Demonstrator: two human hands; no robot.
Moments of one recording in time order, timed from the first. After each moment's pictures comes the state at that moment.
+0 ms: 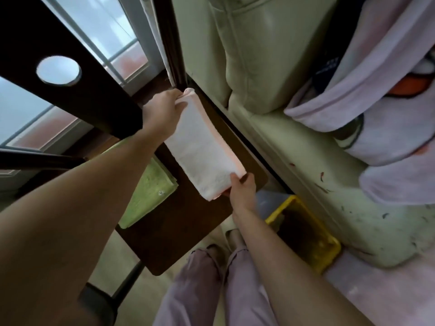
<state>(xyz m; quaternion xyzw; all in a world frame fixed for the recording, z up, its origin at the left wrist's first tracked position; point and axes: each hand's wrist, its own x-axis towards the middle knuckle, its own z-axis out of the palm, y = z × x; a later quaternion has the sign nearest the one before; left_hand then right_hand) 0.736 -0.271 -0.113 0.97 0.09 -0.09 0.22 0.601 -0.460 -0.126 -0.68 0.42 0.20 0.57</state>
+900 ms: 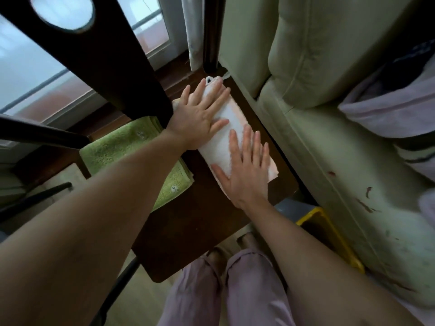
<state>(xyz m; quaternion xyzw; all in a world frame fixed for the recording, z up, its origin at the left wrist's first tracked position) 0.704 -0.264 -0.188 0.98 -0.14 -0.14 0.03 0.623 -0.446 -0.190 -0.97 -0.15 0.17 0.01</state>
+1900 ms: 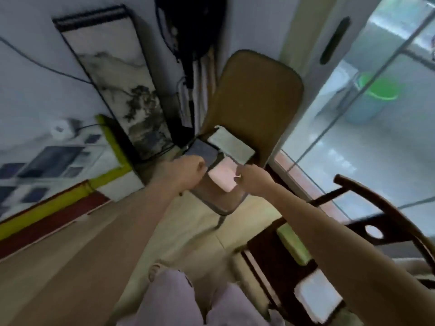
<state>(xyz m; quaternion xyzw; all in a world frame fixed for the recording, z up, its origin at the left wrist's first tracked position) 0.129 -0.289 0.276 0.65 0.72 0.02 0.26 0.327 -0.236 0.244 -0.51 -0.83 0.22 -0.11</state>
